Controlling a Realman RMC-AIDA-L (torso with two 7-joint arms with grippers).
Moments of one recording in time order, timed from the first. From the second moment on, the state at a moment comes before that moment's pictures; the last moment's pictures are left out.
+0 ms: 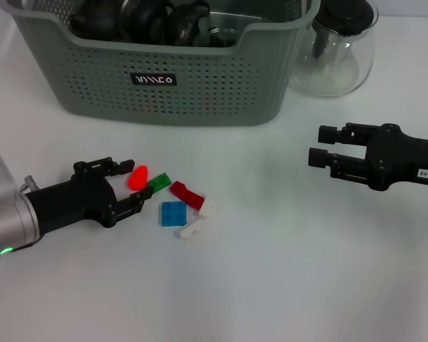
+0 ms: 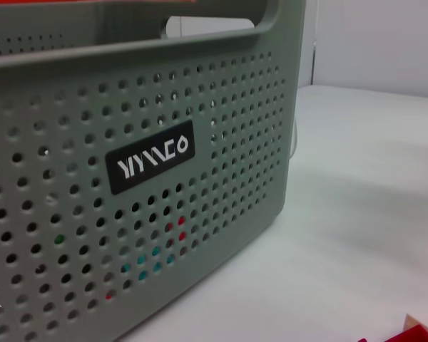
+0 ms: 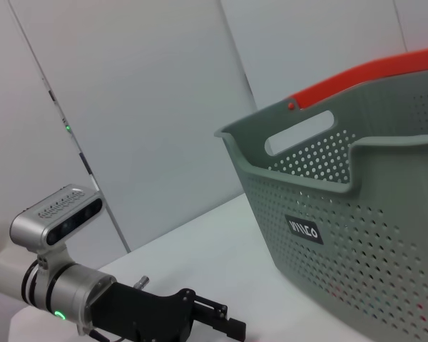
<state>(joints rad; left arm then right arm) -0.37 -2.17 0.47 0.49 2.10 1.32 -0.84 0.45 2.06 -0.76 -0.57 -1.87 -1.61 1.37</state>
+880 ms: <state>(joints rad) -0.37 -2.17 0.42 0.47 2.08 1.24 -0.81 0.45 2.06 -0.76 -0.57 -1.87 -1.61 1.37</state>
